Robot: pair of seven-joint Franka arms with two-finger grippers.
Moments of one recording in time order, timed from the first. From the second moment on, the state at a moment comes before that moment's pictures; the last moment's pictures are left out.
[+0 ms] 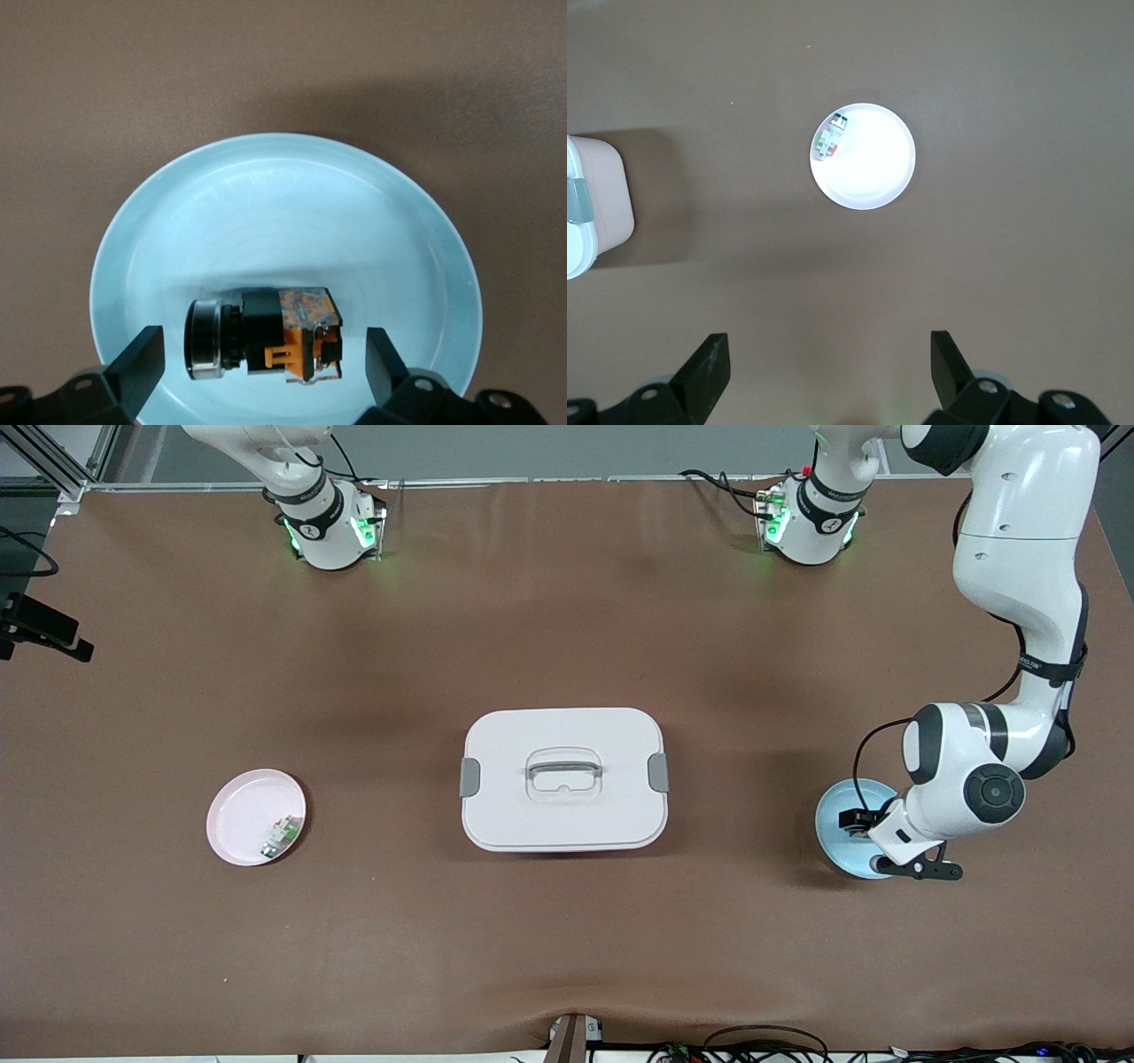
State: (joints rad) left arm -0.02 0.67 0.00 -1.69 0.09 2.29 0.04; right arm -0.03 0.06 -0.07 -1.40 0.04 1.41 -0.04
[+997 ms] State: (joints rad) left arm -0.01 0.69 0.00 -1.72 0.09 2.36 0.04; right arm -0.03 0.06 -0.07 -1.40 0.04 1.41 -0.04
